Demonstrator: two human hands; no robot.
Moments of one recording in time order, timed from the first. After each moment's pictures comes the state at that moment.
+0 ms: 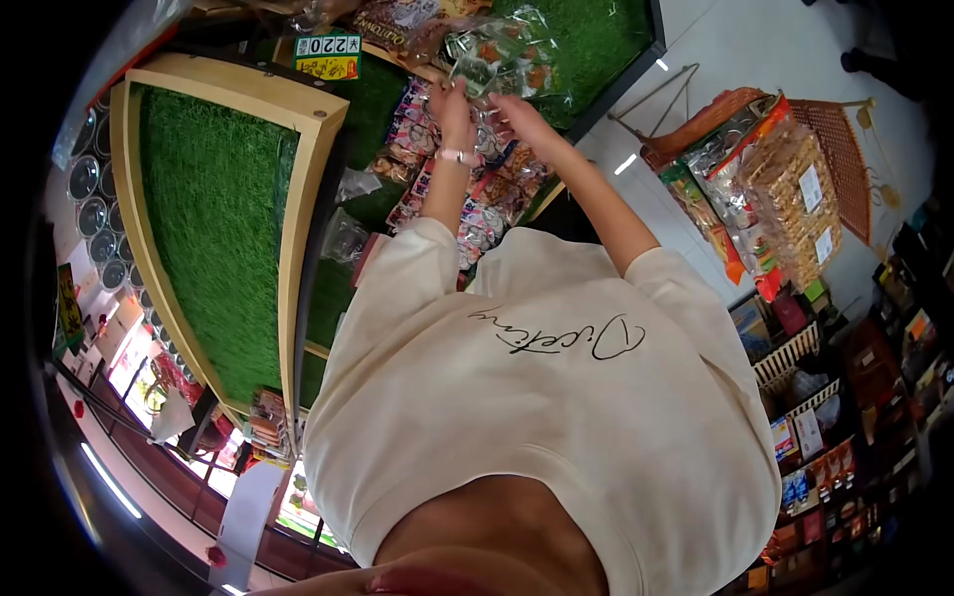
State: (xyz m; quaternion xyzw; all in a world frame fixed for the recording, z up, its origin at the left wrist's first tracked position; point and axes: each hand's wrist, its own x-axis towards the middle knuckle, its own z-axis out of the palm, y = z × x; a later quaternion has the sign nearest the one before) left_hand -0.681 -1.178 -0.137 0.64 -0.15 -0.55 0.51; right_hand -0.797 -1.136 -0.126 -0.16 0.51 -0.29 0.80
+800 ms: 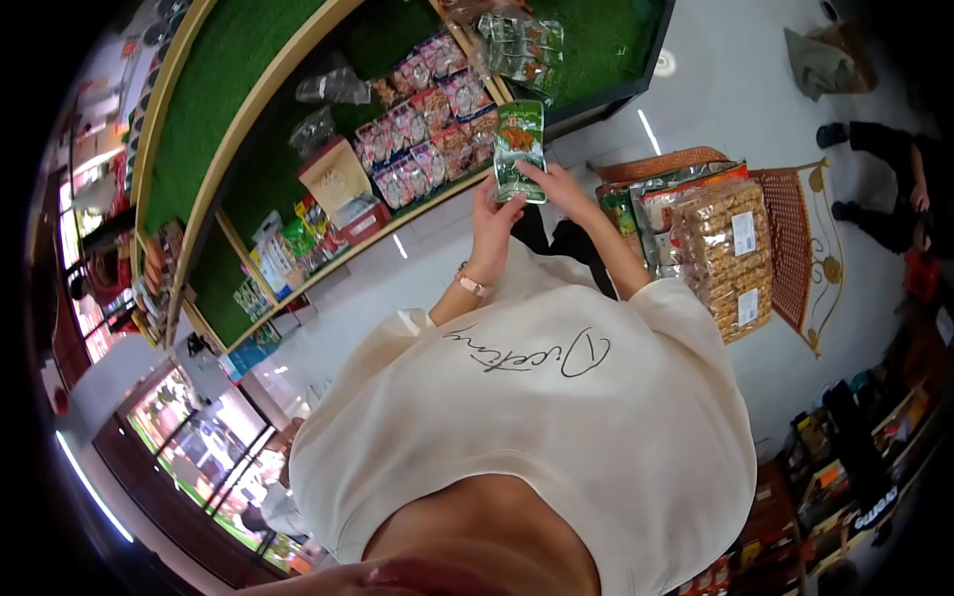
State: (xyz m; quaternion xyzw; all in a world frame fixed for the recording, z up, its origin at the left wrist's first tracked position) left_hand -0.850 -0.890 0.010 0.61 -0.10 -0.57 0.54; right_hand -0.951 -0.975 -0.045 -0.36 0.42 -0.17 0.81
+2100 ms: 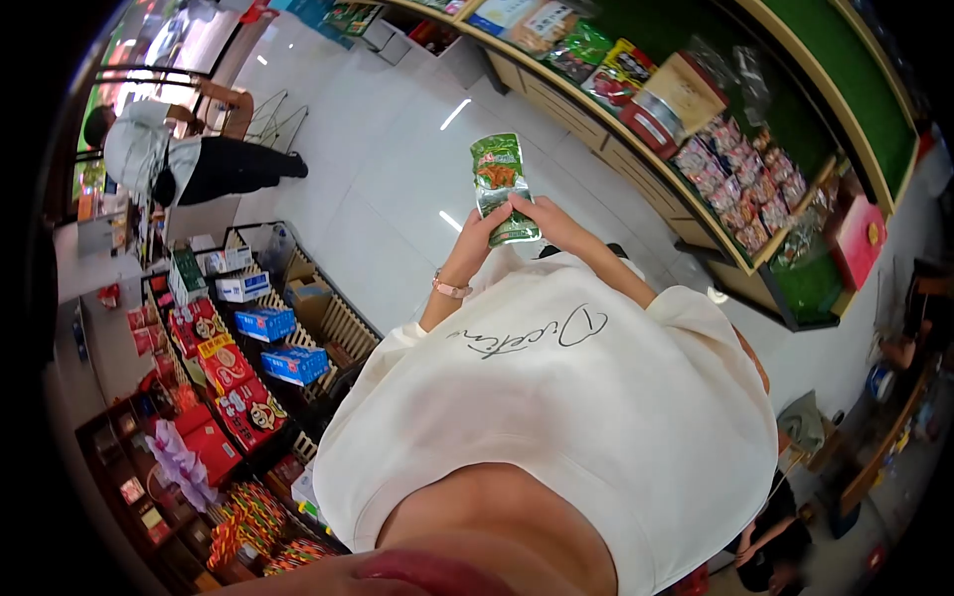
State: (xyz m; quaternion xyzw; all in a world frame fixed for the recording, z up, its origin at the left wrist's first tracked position) left_hand -0.670 -0.347 0.077 0.54 0.11 -0.30 0.78; right_hand -0.666 -0.501 0.071 -0.54 0.04 0.33 0.77
